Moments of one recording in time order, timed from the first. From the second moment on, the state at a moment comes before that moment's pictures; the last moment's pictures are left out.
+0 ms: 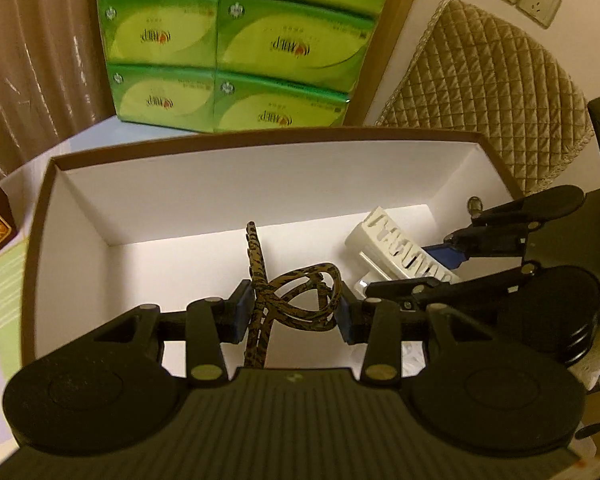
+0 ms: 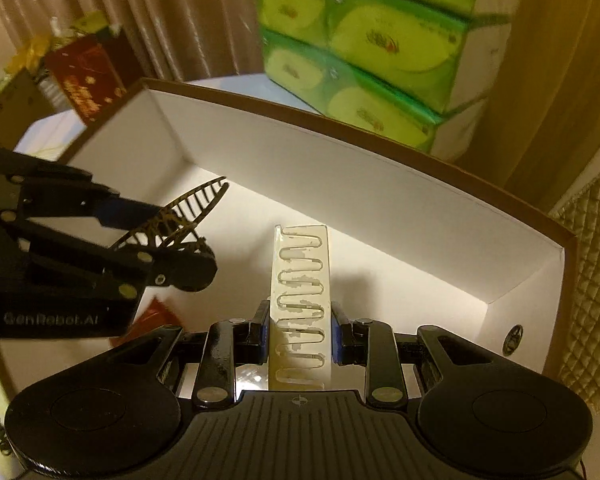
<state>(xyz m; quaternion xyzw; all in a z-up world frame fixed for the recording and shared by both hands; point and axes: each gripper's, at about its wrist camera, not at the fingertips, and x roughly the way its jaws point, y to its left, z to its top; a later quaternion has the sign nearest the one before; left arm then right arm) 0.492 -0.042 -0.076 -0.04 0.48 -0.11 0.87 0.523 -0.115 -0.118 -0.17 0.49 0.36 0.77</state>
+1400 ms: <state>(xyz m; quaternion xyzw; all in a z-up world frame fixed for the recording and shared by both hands) 0.486 -0.031 -0.085 -0.04 0.52 -0.09 0.85 0.507 -0.135 -0.114 -0.17 0.50 0.31 0.79</state>
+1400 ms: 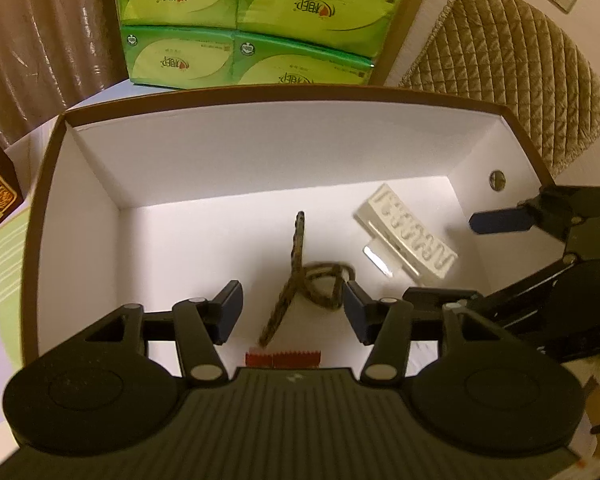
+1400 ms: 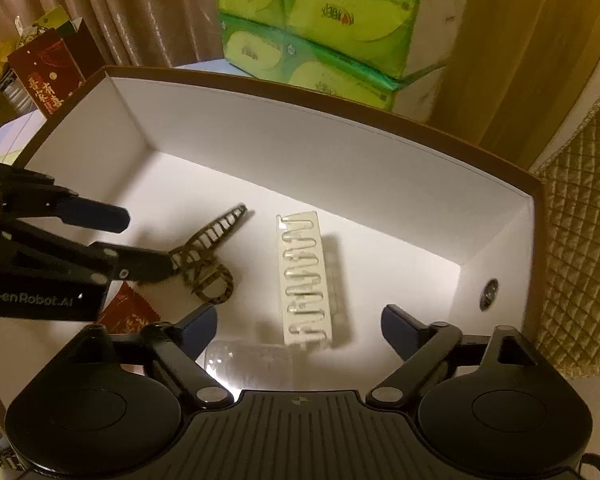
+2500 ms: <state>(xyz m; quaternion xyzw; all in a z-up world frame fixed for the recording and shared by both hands) 0.365 -0.041 0.010 0.00 0.46 -0.04 0.88 0.392 -0.173 -0.045 -0.13 0.44 0.27 0.85</state>
